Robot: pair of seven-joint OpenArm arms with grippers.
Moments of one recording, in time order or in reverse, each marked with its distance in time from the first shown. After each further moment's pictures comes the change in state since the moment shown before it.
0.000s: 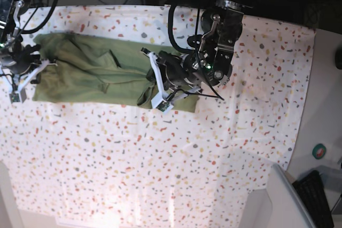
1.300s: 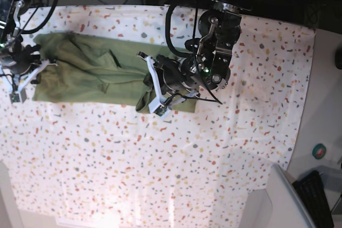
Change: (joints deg) left arm -1.1 0.9 0.0 0.0 0.2 0.0 0.0; right arm 0.0 0.0 0.0 0.0 0.0 0.0 0.0
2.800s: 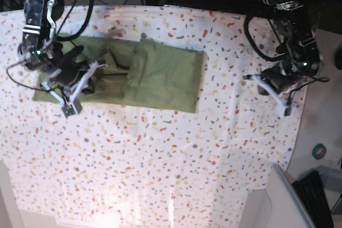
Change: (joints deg) left arm 3.3 -11.0 -39.3 3.0 -0.4 -0.1 -0.6; right arm 3.3 -7.7 -14.4 4.1 0.1 4.2 -4.9
